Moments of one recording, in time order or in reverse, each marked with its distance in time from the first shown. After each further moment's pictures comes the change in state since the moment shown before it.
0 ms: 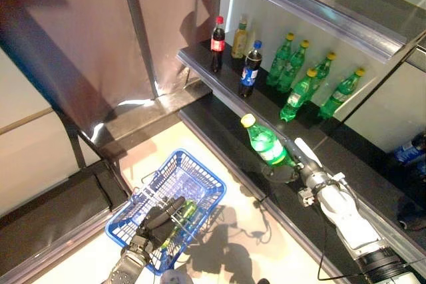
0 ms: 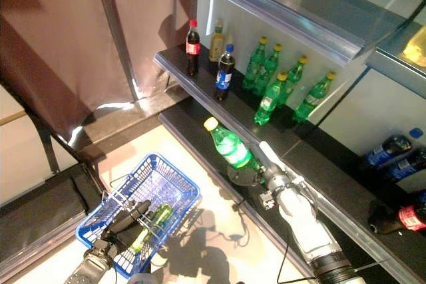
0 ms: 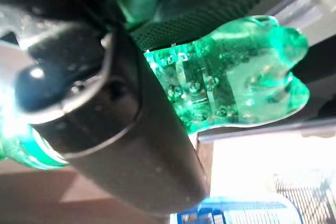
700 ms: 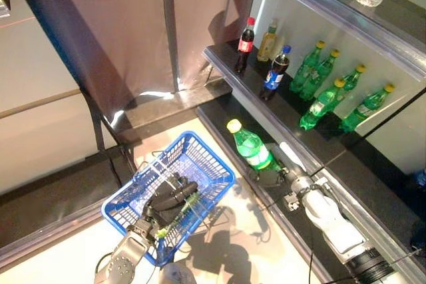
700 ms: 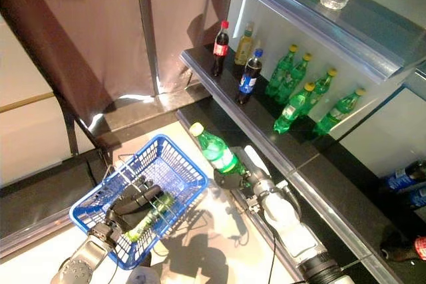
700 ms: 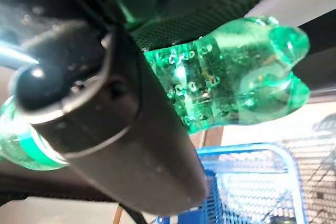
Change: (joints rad) left arm 0.038 0.096 -0.106 -0.347 -0.035 0.039 0.012; right arm -0.033 0.016 0.123 0.000 0.032 -0.033 -0.078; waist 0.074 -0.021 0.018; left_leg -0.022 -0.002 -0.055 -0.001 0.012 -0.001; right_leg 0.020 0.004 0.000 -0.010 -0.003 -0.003
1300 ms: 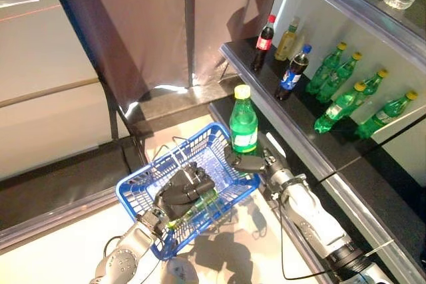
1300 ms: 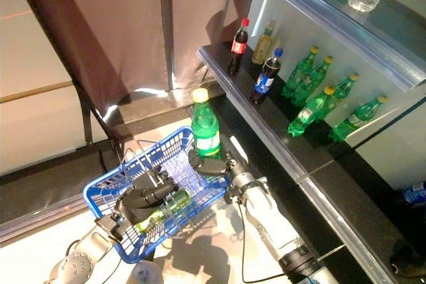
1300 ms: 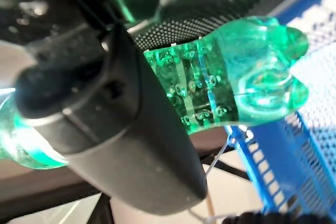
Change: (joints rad) left arm 0.002 0.043 -0.096 -0.203 -0.040 0.043 0.000; right arm -0.043 0.143 0.060 -0.031 0.441 -0.054 -0.030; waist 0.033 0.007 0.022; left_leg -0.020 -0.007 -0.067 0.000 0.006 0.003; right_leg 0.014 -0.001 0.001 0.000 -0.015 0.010
